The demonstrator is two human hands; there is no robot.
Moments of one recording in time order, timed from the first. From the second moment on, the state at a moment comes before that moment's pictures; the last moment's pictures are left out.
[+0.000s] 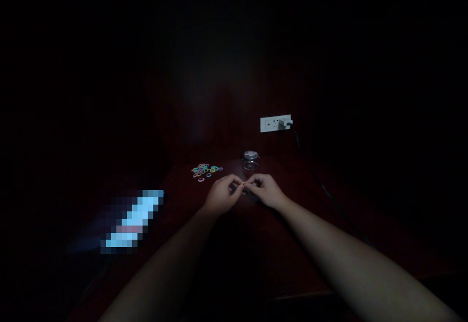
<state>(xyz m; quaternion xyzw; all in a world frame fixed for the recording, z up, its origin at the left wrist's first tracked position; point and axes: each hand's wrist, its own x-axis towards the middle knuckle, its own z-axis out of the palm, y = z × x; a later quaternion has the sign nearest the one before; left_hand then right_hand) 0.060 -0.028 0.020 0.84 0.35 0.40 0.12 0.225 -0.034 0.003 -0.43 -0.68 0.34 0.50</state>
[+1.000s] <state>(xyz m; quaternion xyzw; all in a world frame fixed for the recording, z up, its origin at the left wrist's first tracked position) 0.059 -0.024 0.015 0.82 0.37 0.41 0.16 0.225 -0.035 0.004 -0.39 -0.69 0.33 0.51</state>
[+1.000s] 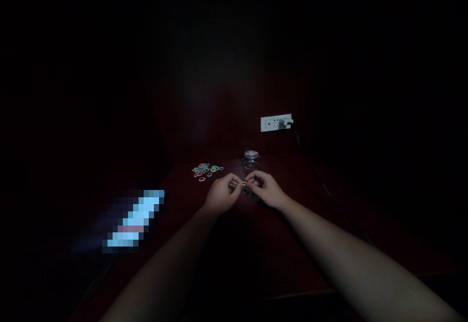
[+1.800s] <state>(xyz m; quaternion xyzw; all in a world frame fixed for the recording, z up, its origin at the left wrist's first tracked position) 0.060 -0.023 0.015 0.83 0.37 0.38 0.18 0.225 -0.032 0.000 -0.41 -0.69 0.32 0.50</state>
